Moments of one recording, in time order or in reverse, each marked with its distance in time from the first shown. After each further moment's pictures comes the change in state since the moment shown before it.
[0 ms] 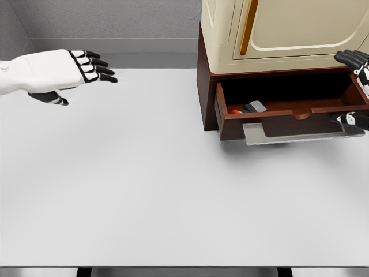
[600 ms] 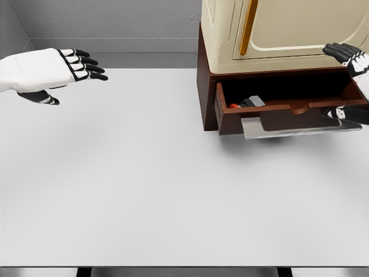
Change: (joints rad) left arm 0.021 0.021 0.029 0.009 0.002 0.000 0.003; right arm -0.095 0.005 0.085 0.046 0.004 0.001 -0.003
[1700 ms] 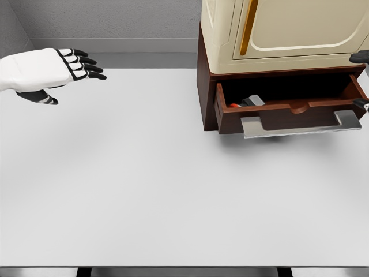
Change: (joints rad) left arm 0.005 -0.001 0.000 0.011 0.000 0.000 0.000; right arm 0.221 -0.246 -0.159 -0.150 -0.197 -0.003 -0.001
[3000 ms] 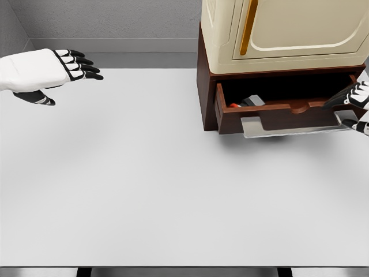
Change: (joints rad) left arm 0.002 0.009 0.000 0.009 0.007 0.000 0.000; right arm 0.037 -0.223 0.106 -0.002 0.003 0.000 0.095
